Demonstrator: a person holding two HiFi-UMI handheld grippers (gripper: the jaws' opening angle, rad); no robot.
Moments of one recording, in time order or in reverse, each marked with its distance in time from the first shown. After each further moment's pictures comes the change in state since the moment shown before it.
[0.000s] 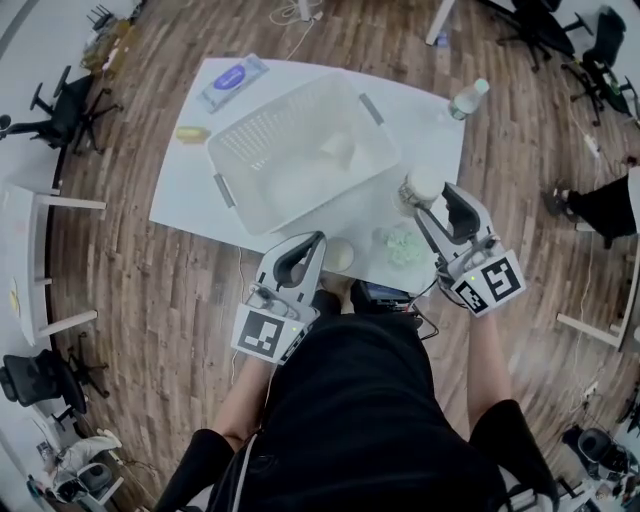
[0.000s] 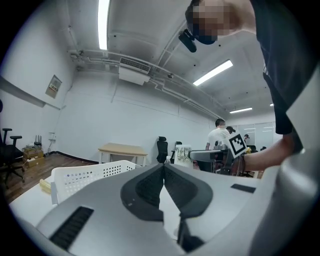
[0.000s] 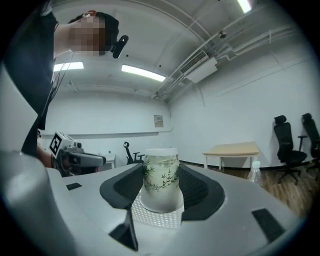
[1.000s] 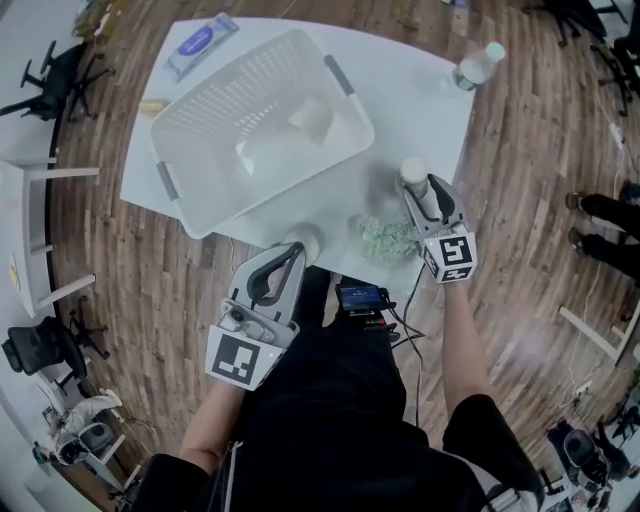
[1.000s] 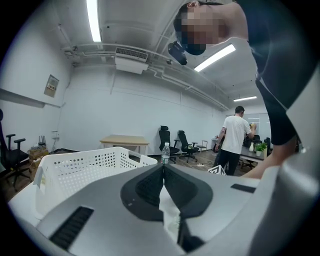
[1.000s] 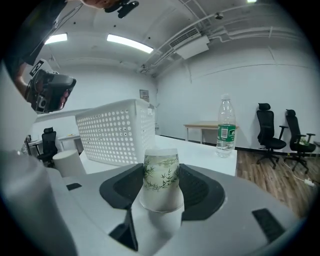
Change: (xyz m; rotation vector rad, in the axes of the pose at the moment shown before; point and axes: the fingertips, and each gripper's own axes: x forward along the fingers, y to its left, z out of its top) left arm 0.048 -0.037 -0.053 0.000 0.159 0.053; right arm -0.001 -0.123 -0.237 -0.003 0.263 -0.176
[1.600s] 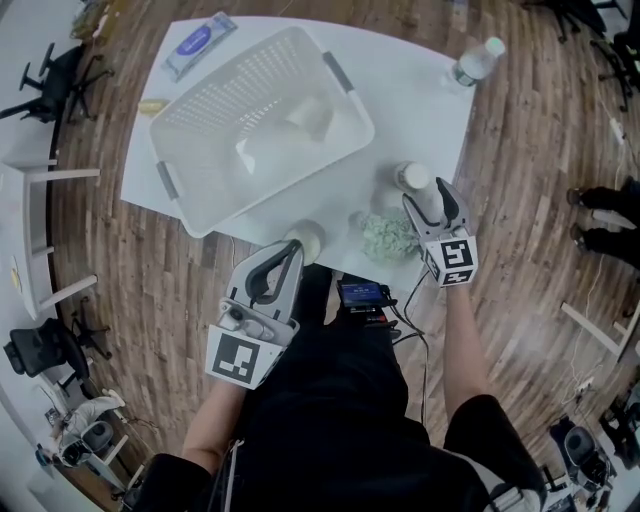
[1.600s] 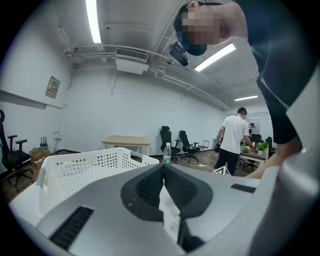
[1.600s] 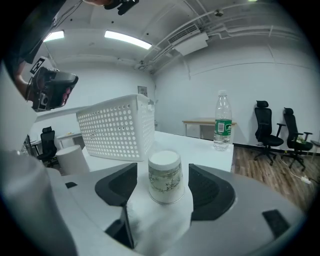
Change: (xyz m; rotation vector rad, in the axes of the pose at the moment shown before) left arm -0.003 0.003 -0.002 0.008 0.000 0.014; right arm -0.012 0.004 -0.016 0.011 0.041 -0.016
